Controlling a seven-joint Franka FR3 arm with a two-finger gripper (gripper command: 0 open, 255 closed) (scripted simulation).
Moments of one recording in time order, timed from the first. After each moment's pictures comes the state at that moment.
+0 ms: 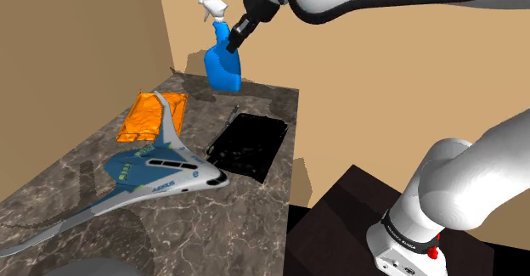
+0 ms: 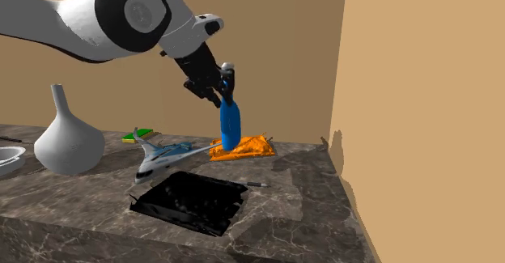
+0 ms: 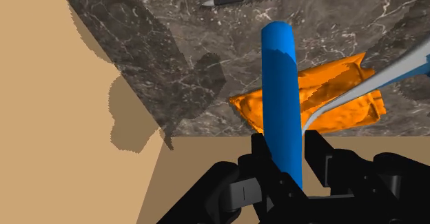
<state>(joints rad) 0.11 -0.39 0.20 -2.11 -0.02 2.38 -0.16</state>
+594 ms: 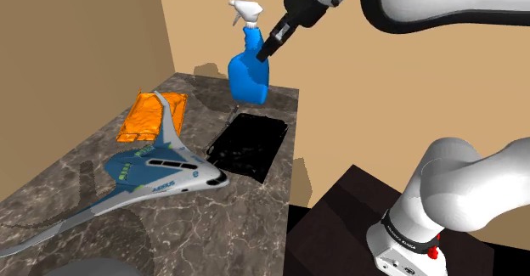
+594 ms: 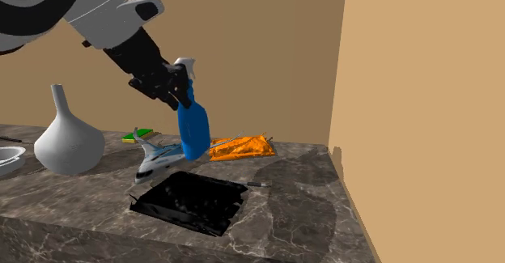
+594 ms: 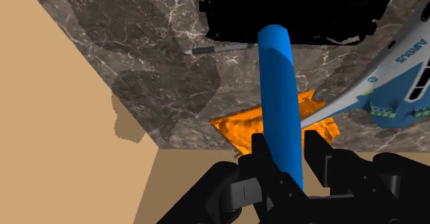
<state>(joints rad) 0.17 -0.73 0.22 -2.33 0.03 2.25 -0.12</state>
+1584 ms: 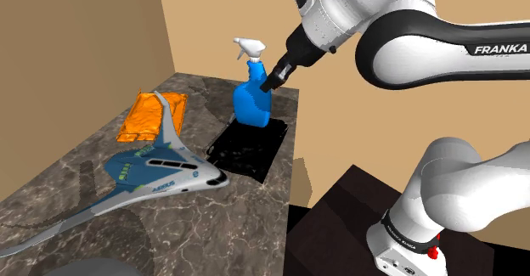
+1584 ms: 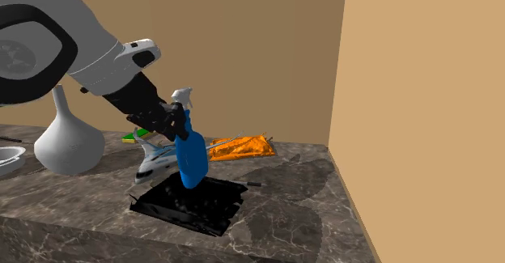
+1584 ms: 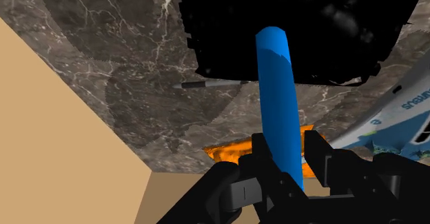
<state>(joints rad) 0.19 -0.80 0.23 -2.55 0.04 2.40 -0.10</state>
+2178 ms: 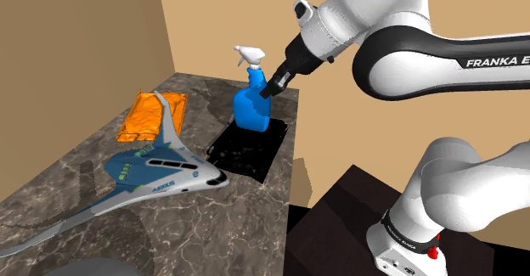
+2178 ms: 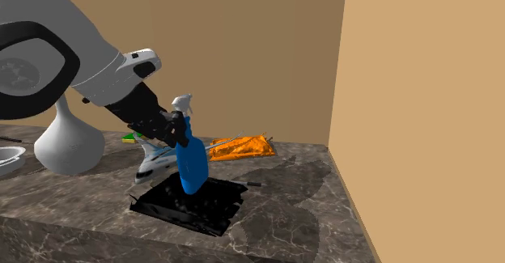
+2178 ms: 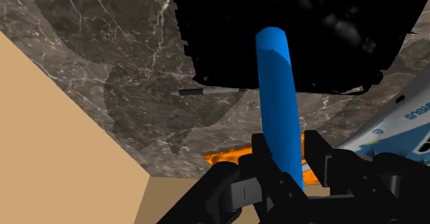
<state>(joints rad) 0.19 -0.80 0.24 -2.59 0.04 2.45 -0.09</state>
